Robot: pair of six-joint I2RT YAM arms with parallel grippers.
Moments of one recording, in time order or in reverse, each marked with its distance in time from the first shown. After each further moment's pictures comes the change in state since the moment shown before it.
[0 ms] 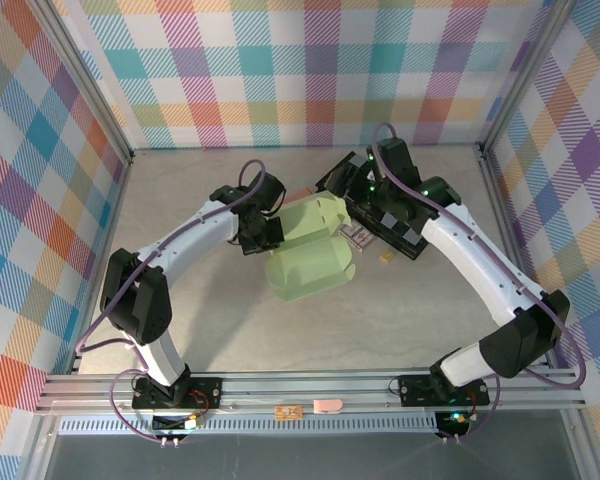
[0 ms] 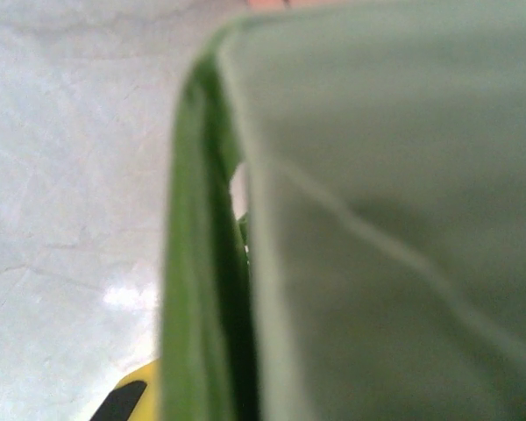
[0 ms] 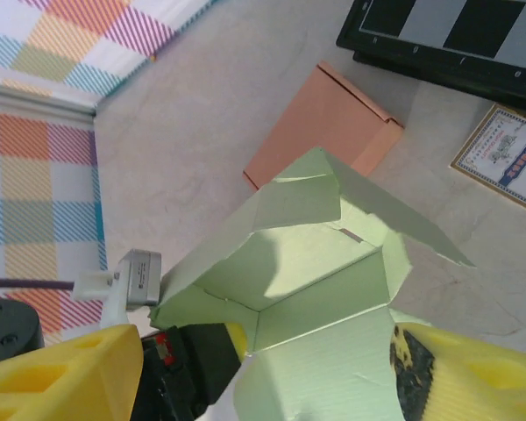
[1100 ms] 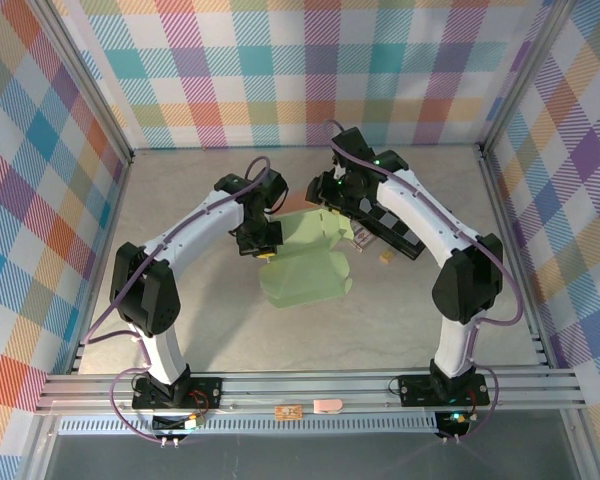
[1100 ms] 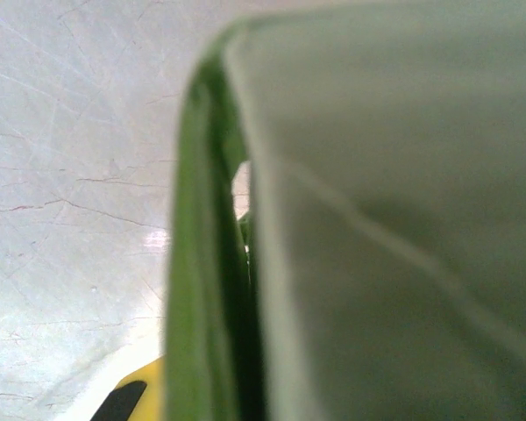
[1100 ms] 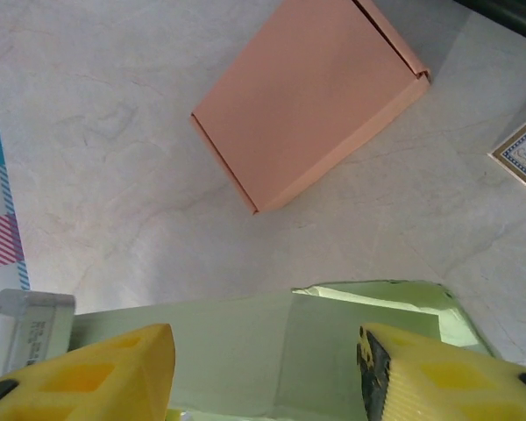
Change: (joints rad) left arm 0.000 0.062 0.123 -0.191 0.040 0.076; right arm 0.000 0.385 0.269 -0.145 -0.119 -0.162
